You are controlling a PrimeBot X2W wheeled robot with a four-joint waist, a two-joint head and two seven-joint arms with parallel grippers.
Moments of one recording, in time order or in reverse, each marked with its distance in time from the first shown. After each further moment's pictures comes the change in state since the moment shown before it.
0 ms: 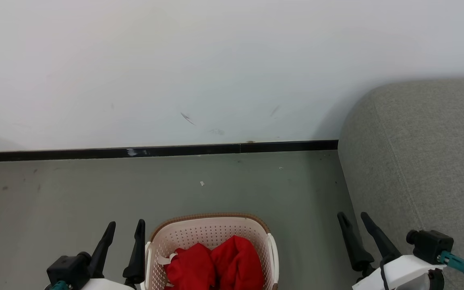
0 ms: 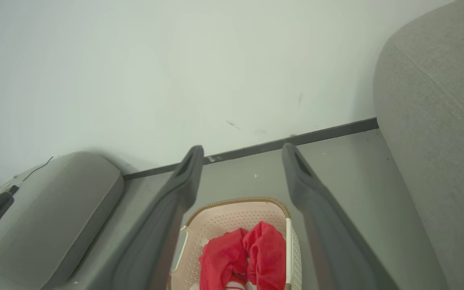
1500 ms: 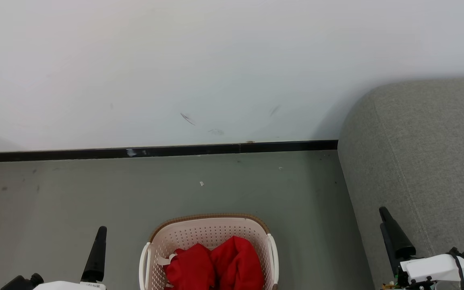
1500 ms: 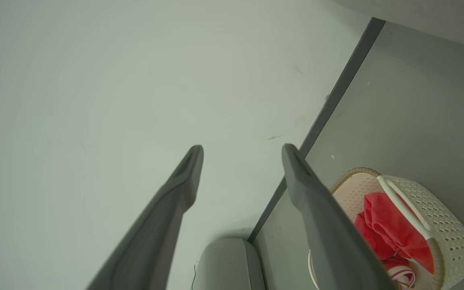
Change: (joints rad) left arm -0.027 -0.027 0.146 0.148 -0.835 -0.127 0.158; right arm -0.020 0.007 -0.130 0.085 0.848 0.000 0.149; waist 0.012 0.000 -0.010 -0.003
